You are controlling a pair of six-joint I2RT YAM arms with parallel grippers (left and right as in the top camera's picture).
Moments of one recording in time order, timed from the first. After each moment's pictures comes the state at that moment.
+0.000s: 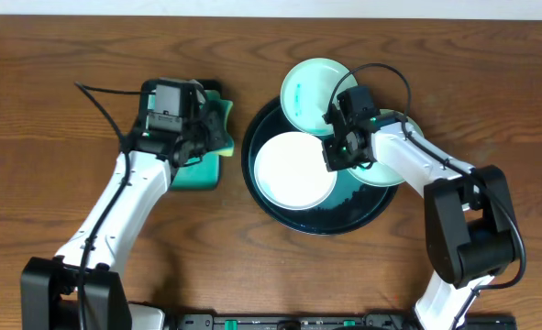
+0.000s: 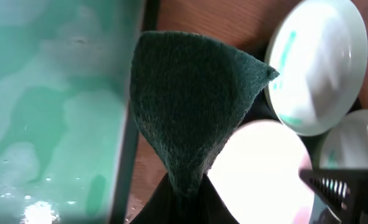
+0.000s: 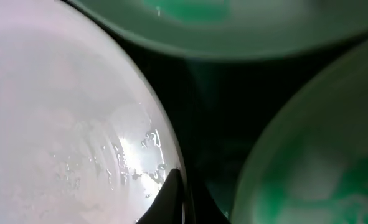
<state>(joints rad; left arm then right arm) -0.21 1.53 1.07 -0.50 0.21 -0.52 0.33 1.93 1.21 -0.58 -0.17 0.11</state>
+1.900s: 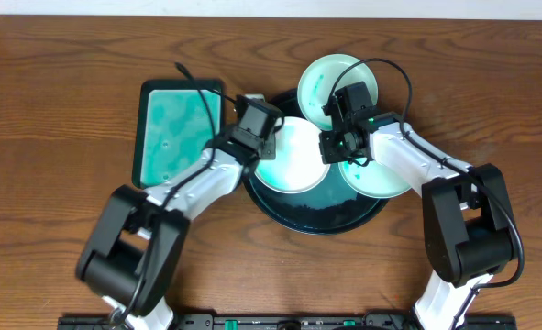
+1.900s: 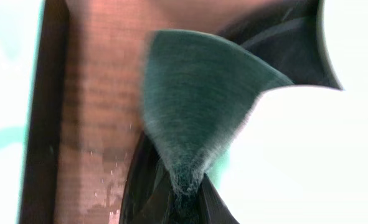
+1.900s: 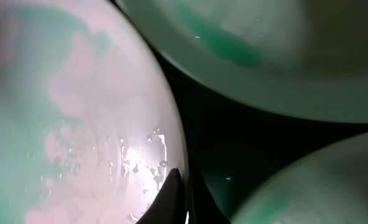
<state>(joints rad) -0.50 1.80 1.06 -0.19 -0.19 -0.45 0.33 1.94 1.21 -0.50 -0.14 0.18</state>
